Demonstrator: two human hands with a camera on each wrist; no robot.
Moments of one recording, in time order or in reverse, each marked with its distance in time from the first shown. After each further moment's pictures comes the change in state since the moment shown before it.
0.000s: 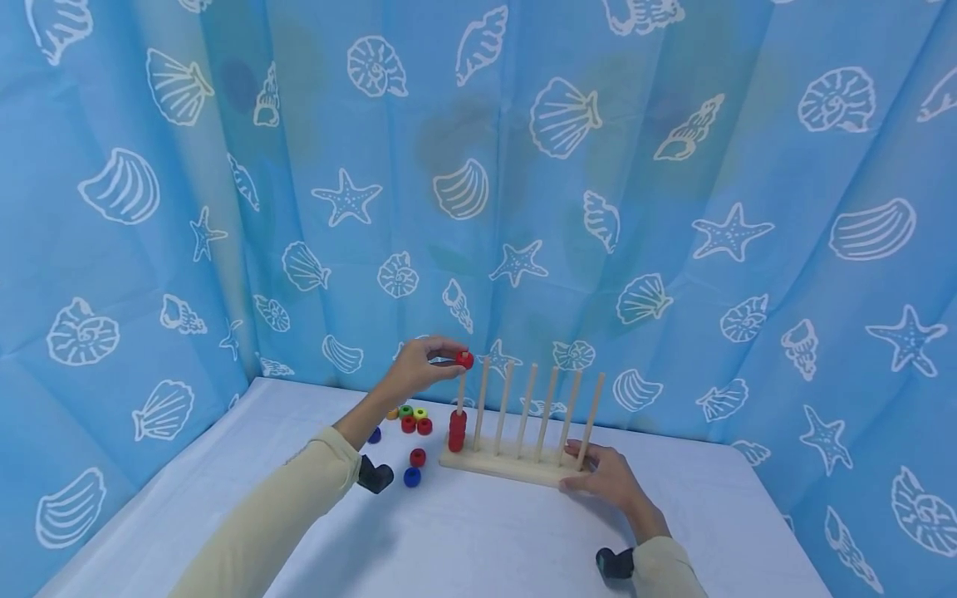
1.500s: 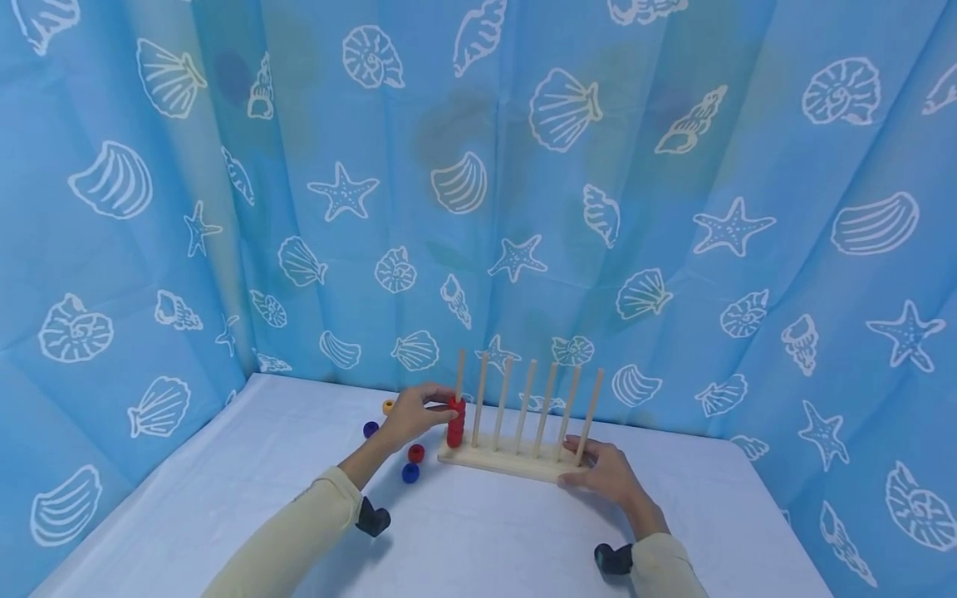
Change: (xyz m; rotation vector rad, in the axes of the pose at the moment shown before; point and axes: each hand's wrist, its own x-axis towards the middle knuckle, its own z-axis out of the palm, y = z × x) left_hand -0.040 -0.071 0.038 0.000 0.014 -0.214; right_hand -0.002 0.000 0.001 0.033 -0.011 -0.013
